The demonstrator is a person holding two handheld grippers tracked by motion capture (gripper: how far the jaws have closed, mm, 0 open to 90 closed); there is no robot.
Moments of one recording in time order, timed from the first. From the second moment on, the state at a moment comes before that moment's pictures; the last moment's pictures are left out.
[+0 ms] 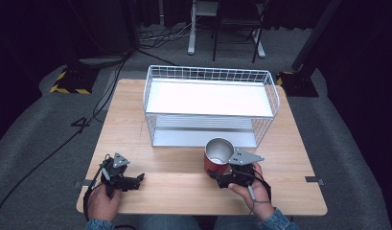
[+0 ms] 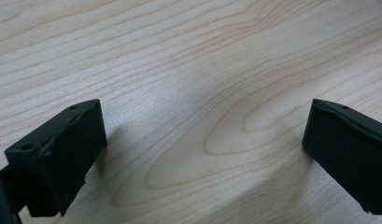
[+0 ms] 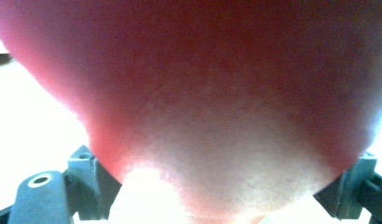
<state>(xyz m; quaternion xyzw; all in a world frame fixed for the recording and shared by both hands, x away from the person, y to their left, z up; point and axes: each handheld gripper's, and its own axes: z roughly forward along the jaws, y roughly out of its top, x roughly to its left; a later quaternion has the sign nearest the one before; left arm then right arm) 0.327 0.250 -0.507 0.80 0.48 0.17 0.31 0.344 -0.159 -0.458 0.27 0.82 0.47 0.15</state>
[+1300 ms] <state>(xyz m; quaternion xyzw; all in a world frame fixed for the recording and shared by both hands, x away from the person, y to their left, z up) 0.327 0.250 -0.507 0.80 0.48 0.17 0.31 0.450 -0.127 -0.467 0.35 0.79 0.47 0.20</state>
